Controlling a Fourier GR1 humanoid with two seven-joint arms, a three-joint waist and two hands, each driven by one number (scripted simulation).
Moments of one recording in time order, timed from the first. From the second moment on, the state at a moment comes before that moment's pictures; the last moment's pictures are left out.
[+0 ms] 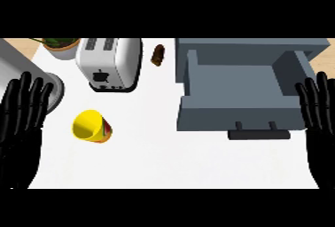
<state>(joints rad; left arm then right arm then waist) 0.02 0.12 -0.02 -2.10 0.00 0.02 -0.01 0.02 -0.06 -0.01 -2.10 0.04 0.01 0.00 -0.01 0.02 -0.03</state>
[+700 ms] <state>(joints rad) -0.02 0.24 0.15 -1.87 0.47 -0.26 0.06 -0.06 -0.12 0.01 -2.02 -0.04 0.12 0.09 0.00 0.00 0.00</state>
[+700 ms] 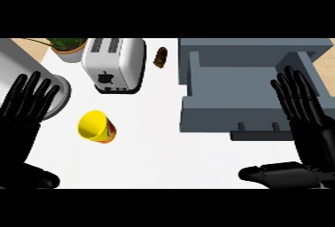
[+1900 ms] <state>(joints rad) -0.19 0.27 0.23 -0.99 0.18 -0.38 -0.40 -0.24 -0.15 -0.08 -1.90 -0.08 0.15 0.12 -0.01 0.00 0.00</state>
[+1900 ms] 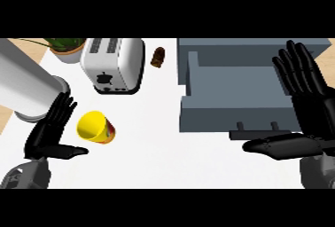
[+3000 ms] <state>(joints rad) -0.45 0.31 0.26 -0.22 -0.02 -0.30 -0.92 -0.29 -0.18 -0.12 -1.88 -0.12 0.18 0.14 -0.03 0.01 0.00</state>
